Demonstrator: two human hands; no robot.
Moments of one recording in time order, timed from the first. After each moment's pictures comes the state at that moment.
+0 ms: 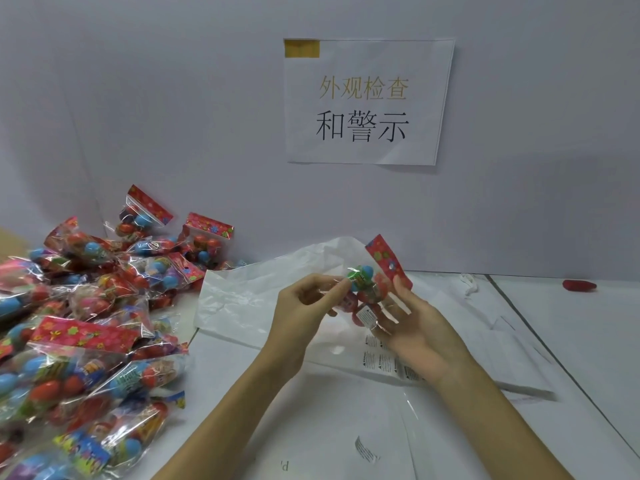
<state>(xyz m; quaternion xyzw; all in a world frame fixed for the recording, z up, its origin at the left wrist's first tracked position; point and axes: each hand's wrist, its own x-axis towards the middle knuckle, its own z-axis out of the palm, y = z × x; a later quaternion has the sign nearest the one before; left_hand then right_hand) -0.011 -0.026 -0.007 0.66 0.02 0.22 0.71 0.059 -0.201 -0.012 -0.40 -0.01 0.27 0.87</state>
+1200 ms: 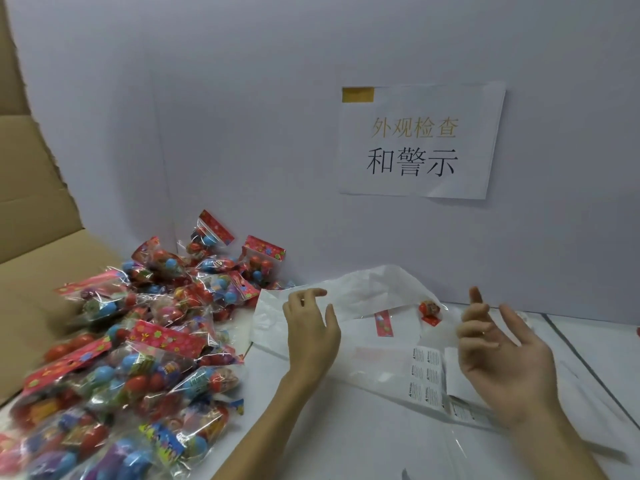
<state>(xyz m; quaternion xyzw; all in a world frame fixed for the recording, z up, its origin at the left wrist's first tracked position) -0.004 0.019 -0.026 0.83 0.21 0.36 0.36 0.060 -0.239 0.005 -0.16 -0.05 0.30 0.94</state>
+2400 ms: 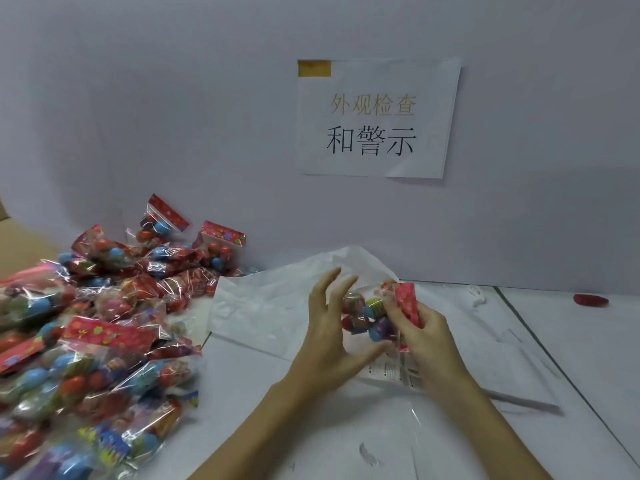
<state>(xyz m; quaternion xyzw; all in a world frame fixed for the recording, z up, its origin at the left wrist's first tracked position) -0.007 -0.042 -0.041 0.83 -0.12 0.35 0.41 0.049 -0.203 -0.018 -0.66 -0.14 0.06 0.74</state>
